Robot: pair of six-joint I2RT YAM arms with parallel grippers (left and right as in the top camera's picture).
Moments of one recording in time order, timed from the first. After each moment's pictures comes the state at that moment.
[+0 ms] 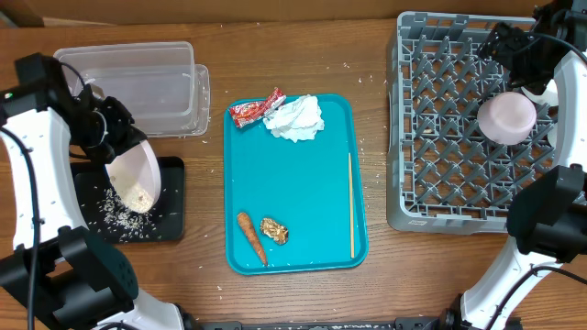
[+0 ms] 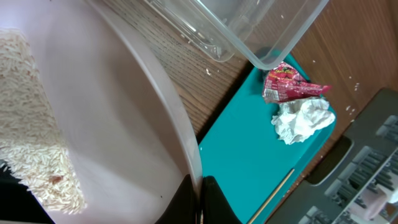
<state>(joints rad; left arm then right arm) 0.41 1.77 1.65 -1.27 0.44 -0.37 -0.28 2.08 2.07 -1.08 -0.20 0.31</state>
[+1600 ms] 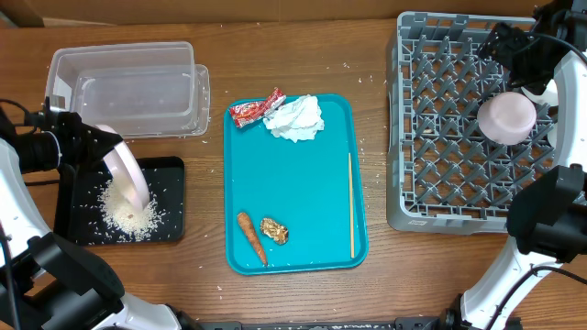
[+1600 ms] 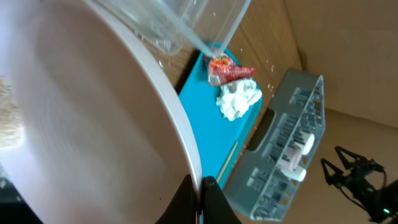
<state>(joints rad) 0.65 1.77 1.65 -1.39 0.80 -0.10 -0.28 2.08 2.07 -1.08 -0.20 0.31</state>
